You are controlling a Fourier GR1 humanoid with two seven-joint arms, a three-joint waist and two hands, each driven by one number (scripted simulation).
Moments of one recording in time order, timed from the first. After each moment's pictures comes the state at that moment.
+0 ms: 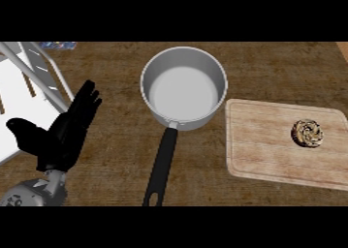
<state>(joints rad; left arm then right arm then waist) -0.17 0.36 -0.29 -1.71 0.32 0.36 0.26 -0.46 -1.23 0.21 -1.39 0.17 0.53 -0.75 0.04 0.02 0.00</state>
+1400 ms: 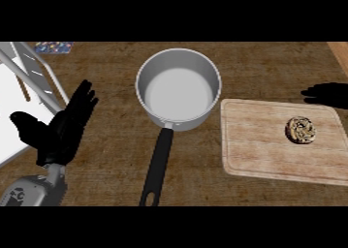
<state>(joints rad) -0.17 0.32 -0.20 -1.63 0.29 0.27 0.25 -0.55 -1.06 0.46 -1.14 0.45 0.36 -0.84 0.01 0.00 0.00</state>
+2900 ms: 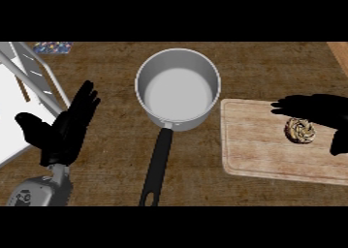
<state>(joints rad) -0.16 0.21 -0.12 -1.64 0.17 0.20 0.28 -0.53 -0.77 0.38 -1.02 0.94 0.34 -0.76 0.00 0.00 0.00</state>
